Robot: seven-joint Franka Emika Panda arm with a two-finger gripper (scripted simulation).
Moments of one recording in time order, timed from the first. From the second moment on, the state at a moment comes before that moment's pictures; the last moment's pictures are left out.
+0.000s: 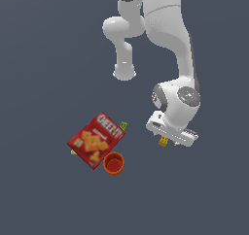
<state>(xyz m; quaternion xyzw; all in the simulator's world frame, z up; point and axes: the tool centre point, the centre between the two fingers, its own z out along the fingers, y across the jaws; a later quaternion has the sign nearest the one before) 0.033 0.193 0.054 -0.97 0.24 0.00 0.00</state>
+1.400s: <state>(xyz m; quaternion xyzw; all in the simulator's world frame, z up) 0.033 0.184 0.032 -0.97 0.24 0.00 0.00</state>
